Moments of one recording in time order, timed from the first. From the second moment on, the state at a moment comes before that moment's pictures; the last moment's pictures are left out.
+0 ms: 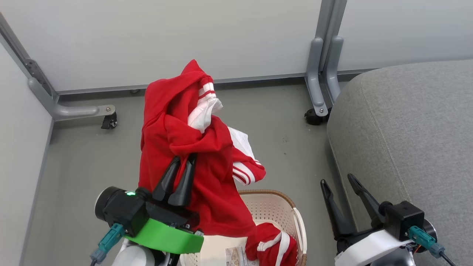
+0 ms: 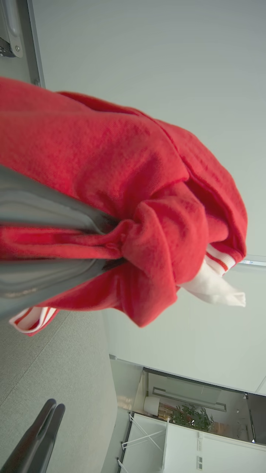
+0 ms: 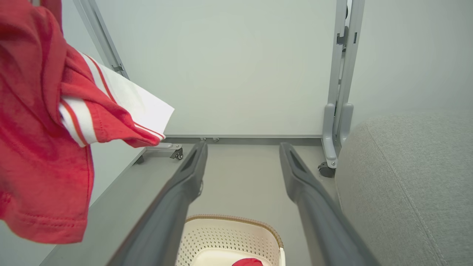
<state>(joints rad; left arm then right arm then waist) -0.13 0.20 -0.45 -0.07 -0.41 -0.03 -0.26 0.13 -0.05 0.16 -0.13 0.17 0.13 -0.04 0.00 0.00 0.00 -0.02</state>
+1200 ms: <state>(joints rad) -0.19 0.18 -0.51 -0.05 -0.41 -0.06 -0.26 -0.41 -0.14 0.78 0.16 0.50 0.13 -0.10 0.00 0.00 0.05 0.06</state>
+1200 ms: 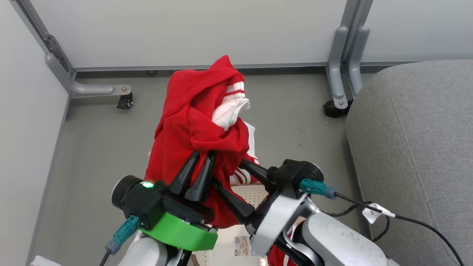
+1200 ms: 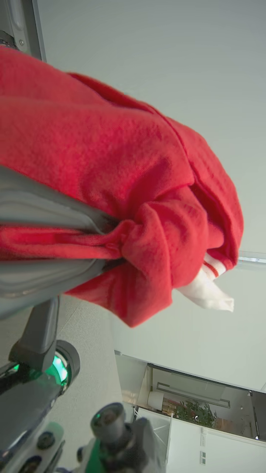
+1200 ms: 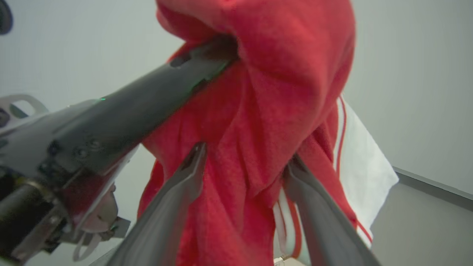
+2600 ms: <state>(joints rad) -0.17 0.25 -0.52 -0.09 -0.35 0.00 -0.22 -0.60 -0.12 0.87 0.37 0.58 0.13 -0.24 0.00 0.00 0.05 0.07</state>
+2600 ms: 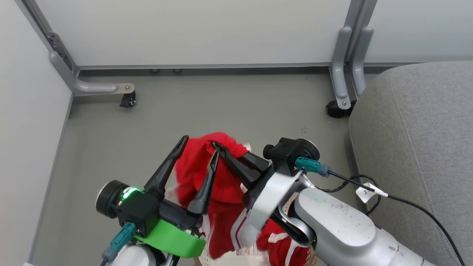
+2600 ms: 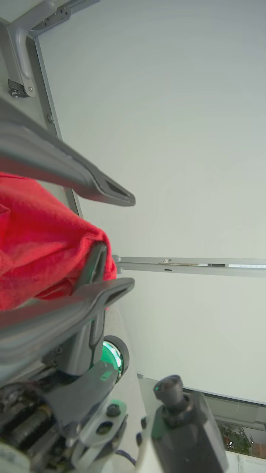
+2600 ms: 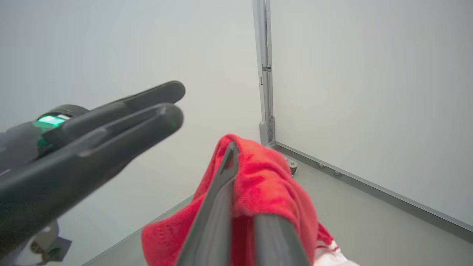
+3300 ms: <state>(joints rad) -0.05 0.36 -0.59 -0.15 -0.34 -0.01 -0.09 -0.57 -0.15 0.81 0.41 0.55 0.13 -0.24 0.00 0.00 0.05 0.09</state>
